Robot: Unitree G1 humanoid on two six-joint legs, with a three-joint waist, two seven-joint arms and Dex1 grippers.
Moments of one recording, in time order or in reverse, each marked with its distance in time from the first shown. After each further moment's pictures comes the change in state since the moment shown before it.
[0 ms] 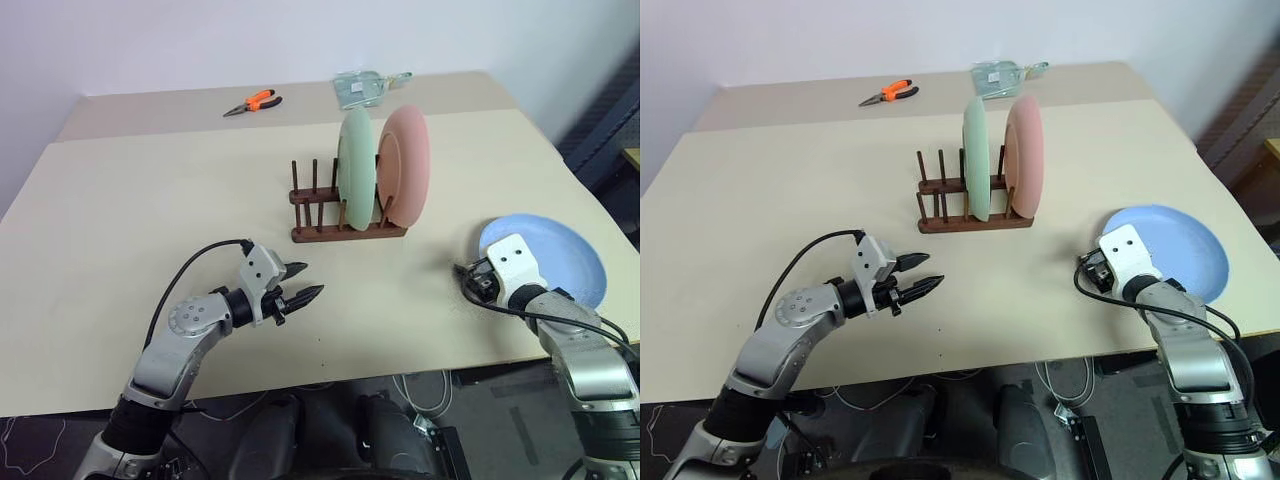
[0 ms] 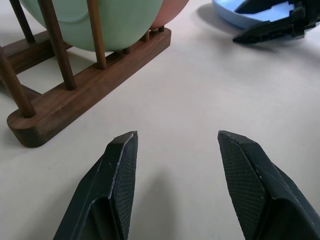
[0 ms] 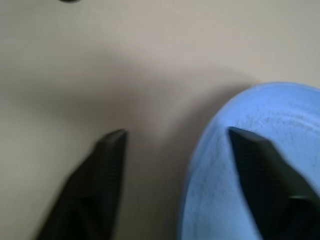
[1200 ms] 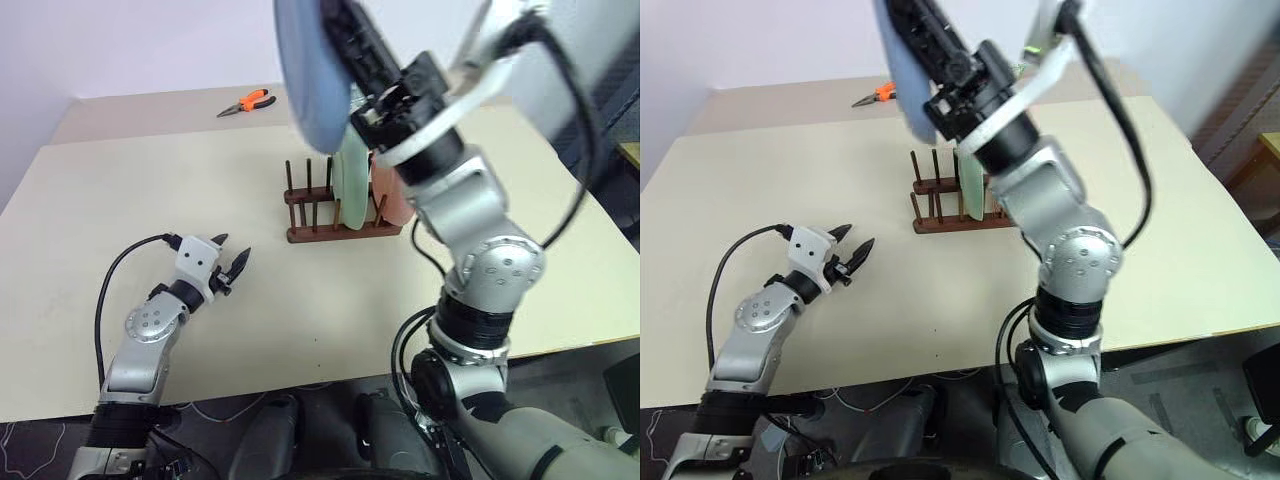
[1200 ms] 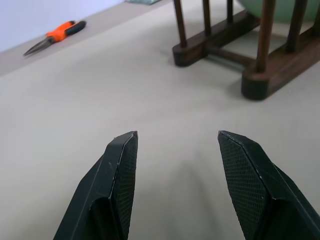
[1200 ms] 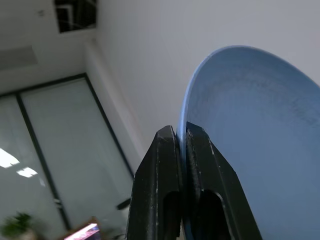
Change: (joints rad) left arm 0.063 -0.014 0.235 0.253 0.176 -0.330 0.251; right arm -0.767 0.734 -0.015 -0.141 1.145 0.161 -0.360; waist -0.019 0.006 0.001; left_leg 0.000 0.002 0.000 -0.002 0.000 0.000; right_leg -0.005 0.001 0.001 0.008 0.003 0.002
